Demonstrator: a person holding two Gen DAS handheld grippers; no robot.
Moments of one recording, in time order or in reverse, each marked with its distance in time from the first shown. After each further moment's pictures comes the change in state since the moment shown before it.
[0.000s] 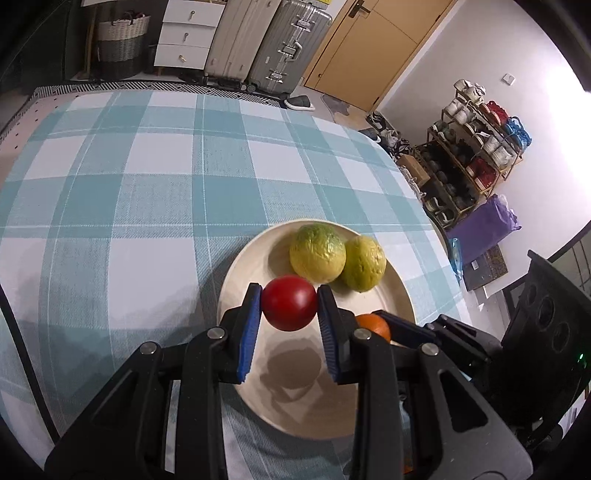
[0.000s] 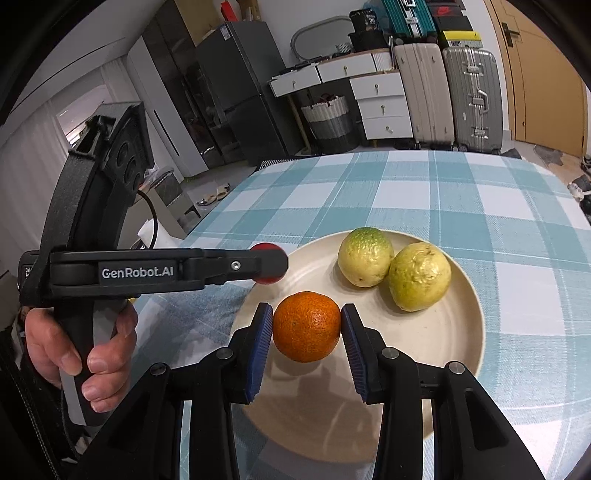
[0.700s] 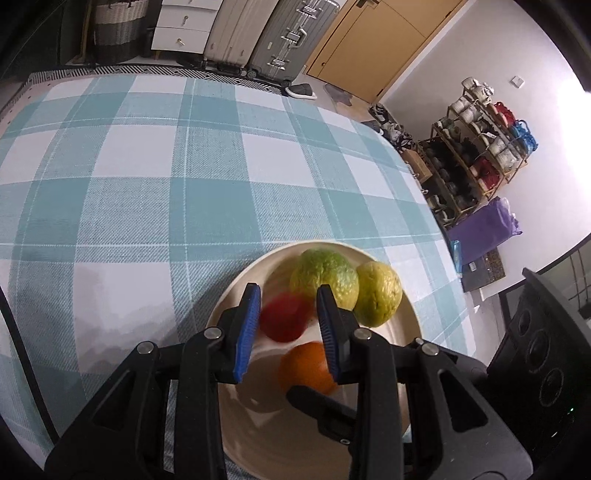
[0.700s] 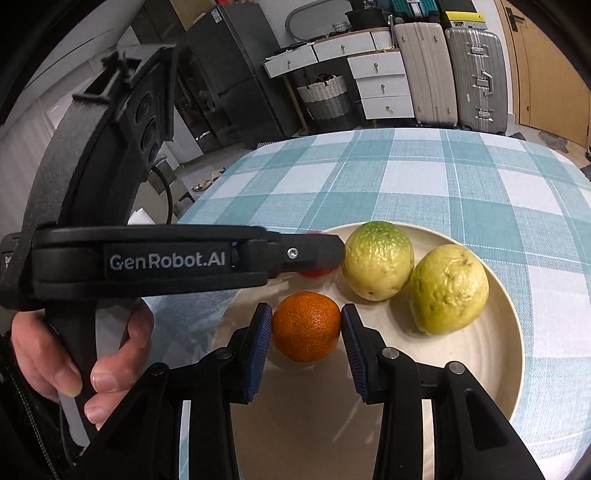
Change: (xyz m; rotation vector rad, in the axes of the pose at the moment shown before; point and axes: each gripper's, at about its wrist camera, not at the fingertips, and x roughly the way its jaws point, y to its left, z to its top) left arm 0.047 0.002 0.026 -0.041 0.053 -0.026; right arm 0.048 -0.004 0.015 0.018 0.076 -0.005
